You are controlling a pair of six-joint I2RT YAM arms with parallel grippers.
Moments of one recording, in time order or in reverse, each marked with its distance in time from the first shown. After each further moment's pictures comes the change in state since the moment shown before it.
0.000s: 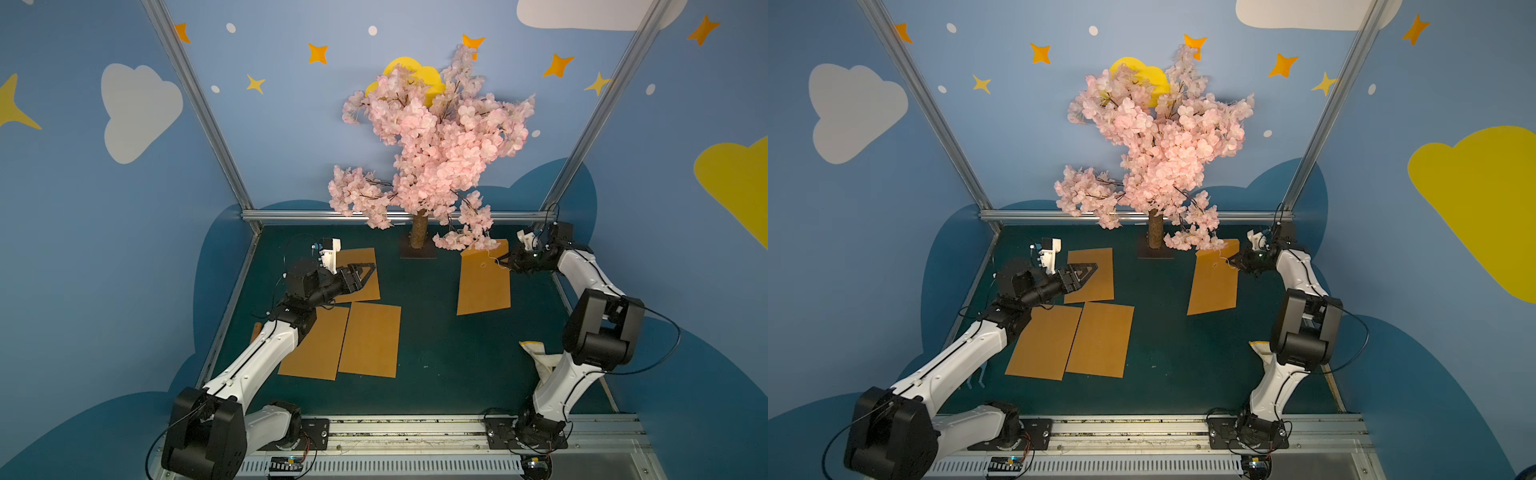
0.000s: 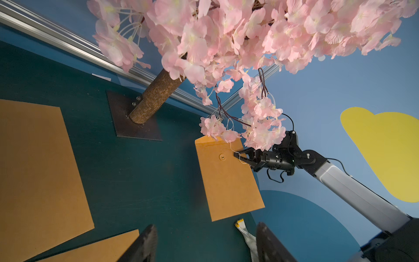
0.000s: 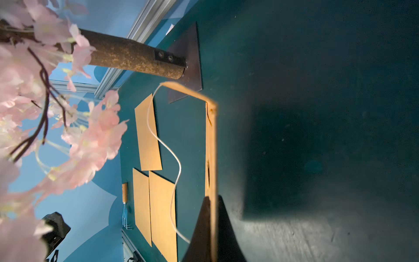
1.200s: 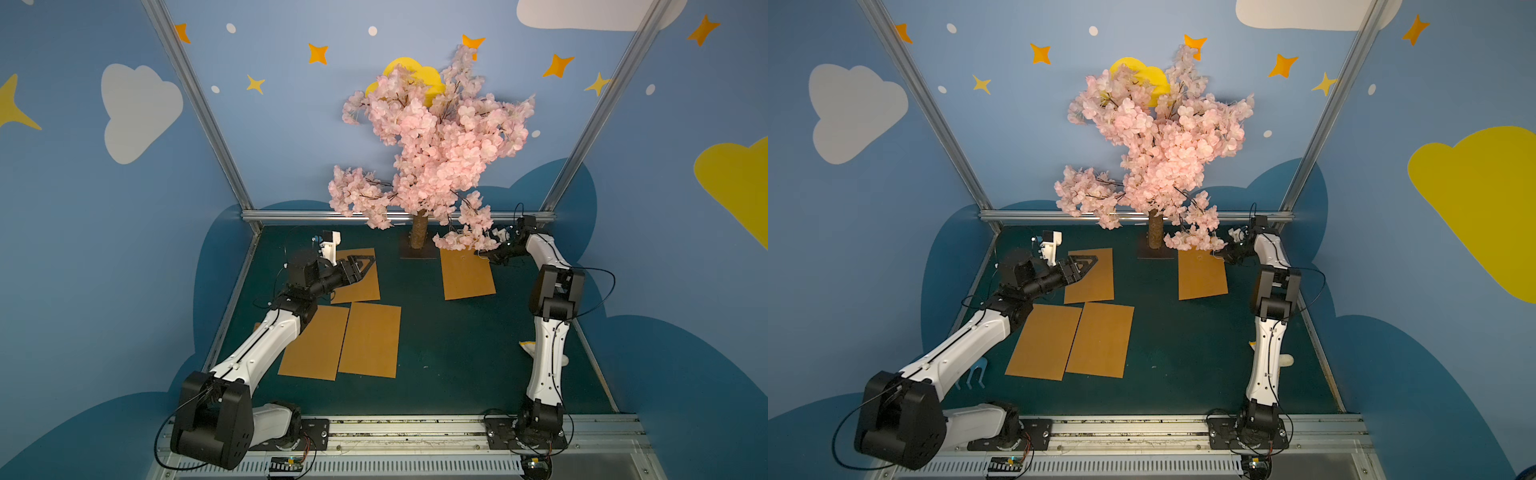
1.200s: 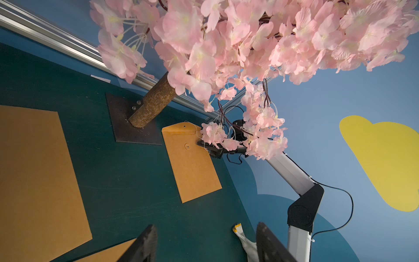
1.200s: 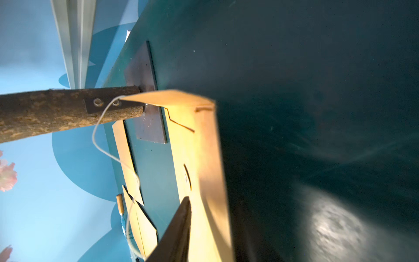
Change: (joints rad) left arm 0.030 0.084 0.073 0.001 0.035 -0.019; right arm 0.075 0.621 0.666 -0.203 -0.013 0.026
